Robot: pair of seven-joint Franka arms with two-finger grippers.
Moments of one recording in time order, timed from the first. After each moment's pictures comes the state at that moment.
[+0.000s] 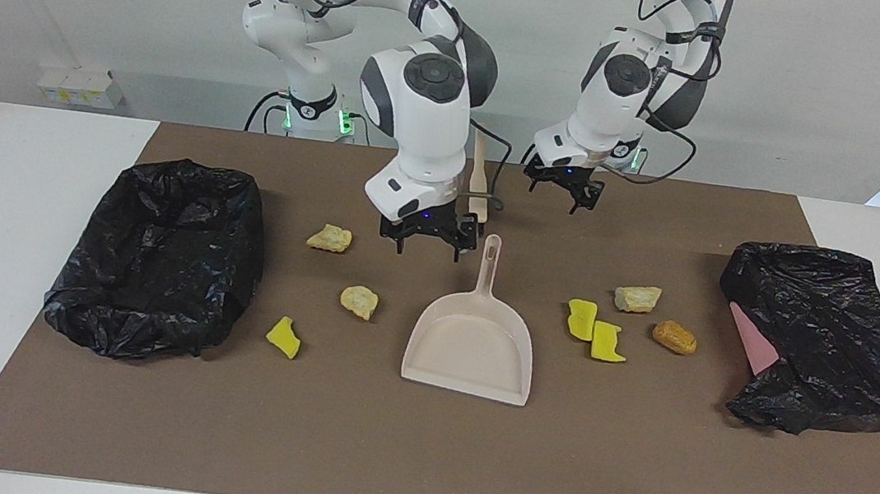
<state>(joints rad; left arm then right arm) -0.63 -0.26 -0.01 -2.44 -0.14 2.13 -0.09 0.49 0.43 0.07 -1.41 -0.01 1.87 0.63</state>
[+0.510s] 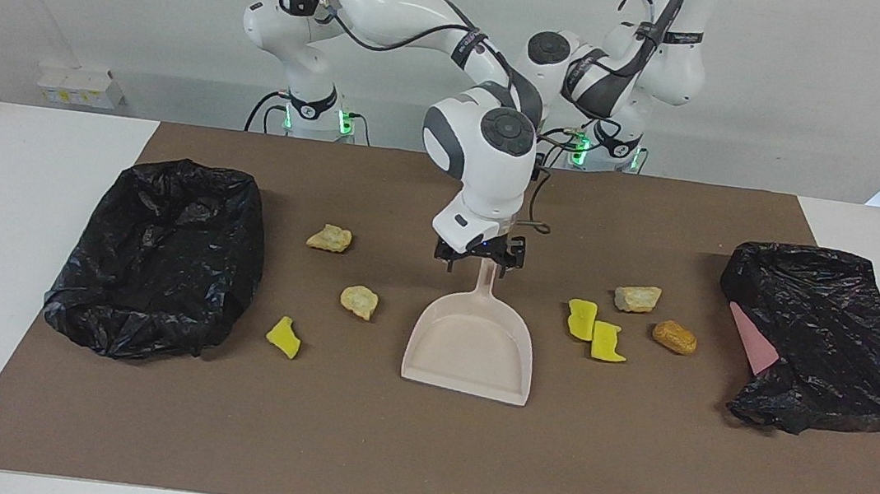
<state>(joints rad) -0.95 -0.24 -0.01 -2.55 -0.14 2.33 -0.50 0.59 0.59 0.07 -1.32 -0.02 1.92 0.68</state>
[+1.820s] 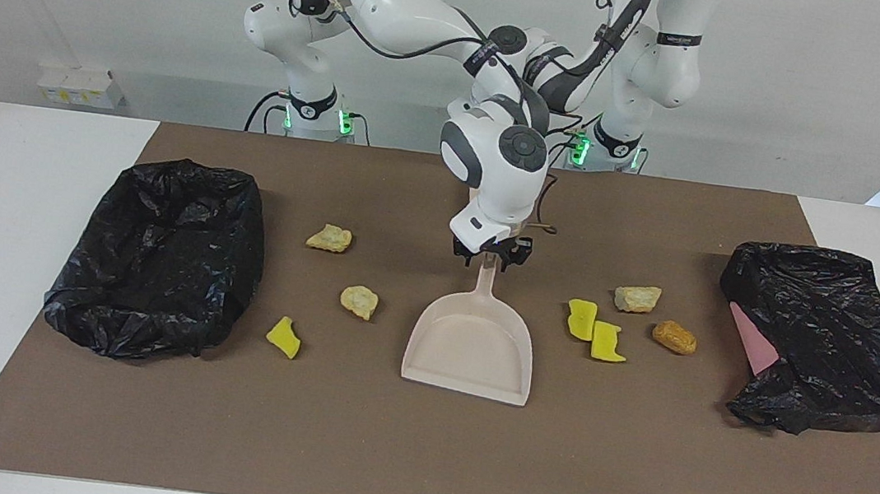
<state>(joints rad) -1.09 -0.18 0.00 -2.56 -0.14 2.37 -0.74 0.64 0.57 0.07 -1.44 0.04 1.94 0.76</state>
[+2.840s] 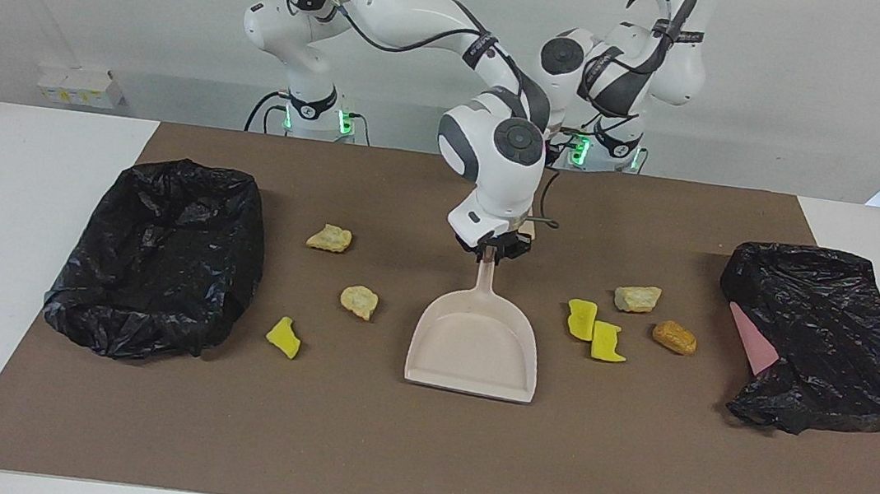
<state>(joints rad) -0.78 -0.33 0.03 -2.56 -0.14 2.10 -0.75 0.63 0.52 0.07 -1.44 0.06 1.90 0.75</state>
